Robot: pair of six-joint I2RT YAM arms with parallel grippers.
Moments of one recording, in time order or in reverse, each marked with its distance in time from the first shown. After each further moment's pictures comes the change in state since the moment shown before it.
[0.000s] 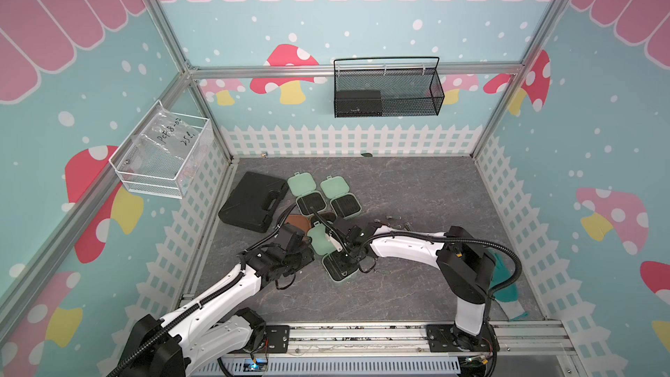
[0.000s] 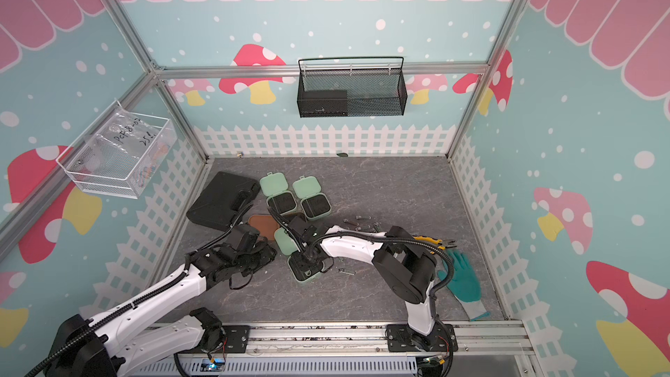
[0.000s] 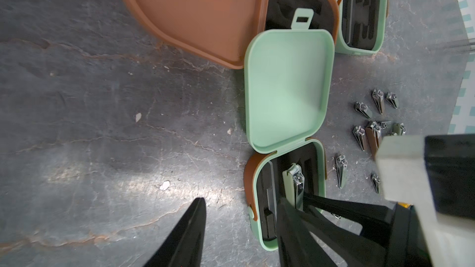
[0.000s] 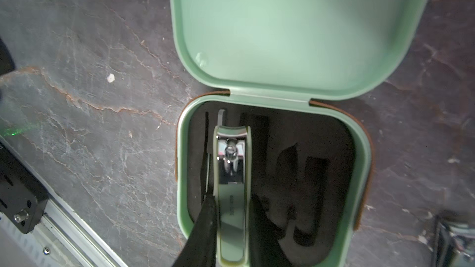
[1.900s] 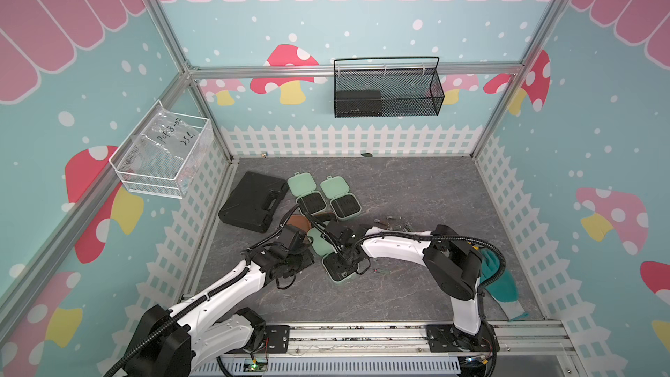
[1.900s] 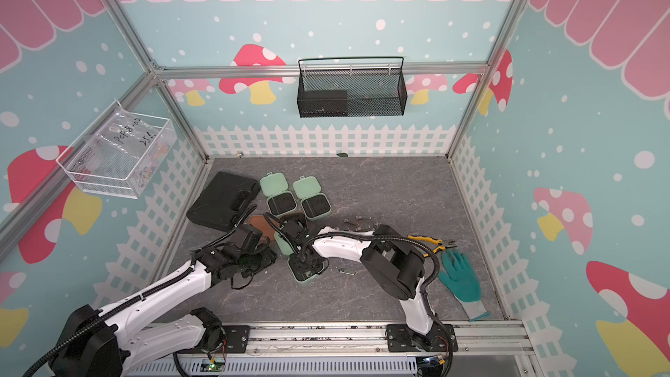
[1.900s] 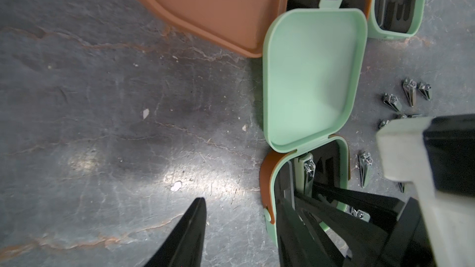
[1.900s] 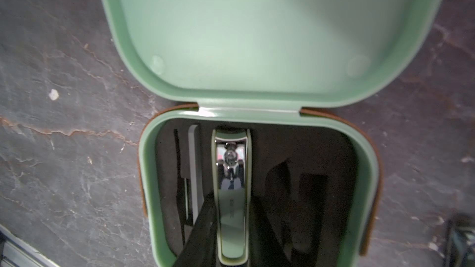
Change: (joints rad) left arm 0.013 0.061 -0.006 -0.003 0.024 0.039; right arm 0.026 0.106 0.056 -0.049 0.083 0.056
